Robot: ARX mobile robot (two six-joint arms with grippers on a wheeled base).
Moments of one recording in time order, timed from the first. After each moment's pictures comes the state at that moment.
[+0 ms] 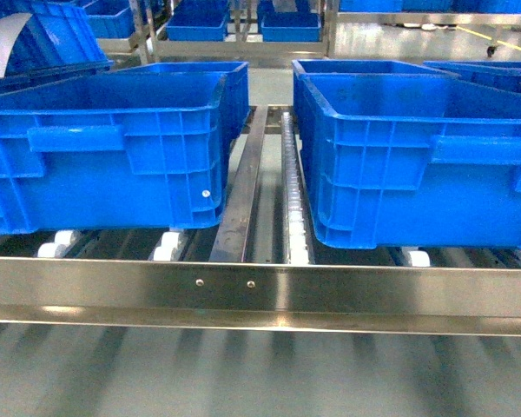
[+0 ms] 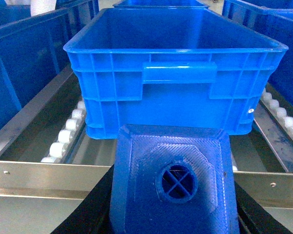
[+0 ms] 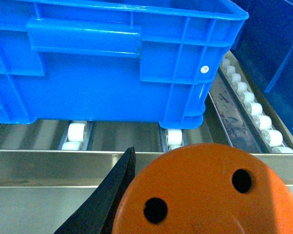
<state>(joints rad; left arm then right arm) 0.08 1.02 0.32 0.46 0.06 0.05 -0.03 1.34 0.35 0.68 0.09 -0.11</state>
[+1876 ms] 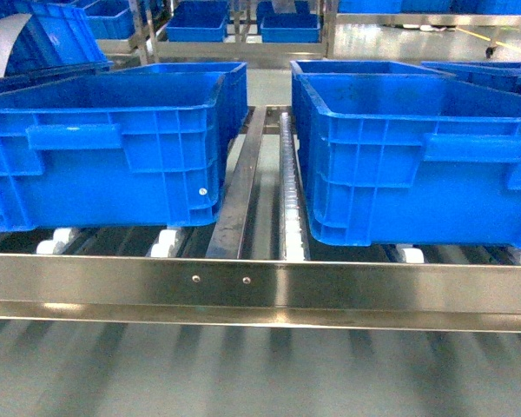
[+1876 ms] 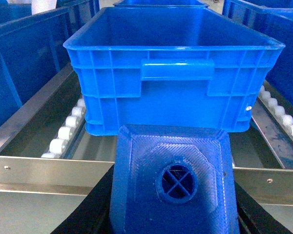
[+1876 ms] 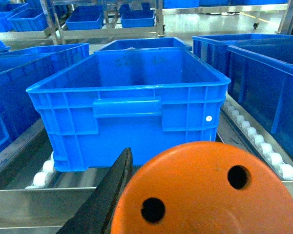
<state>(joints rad) 0.08 1.02 0.32 0.46 0.06 0.05 0.00 1.03 0.12 0.90 0.00 0.01</state>
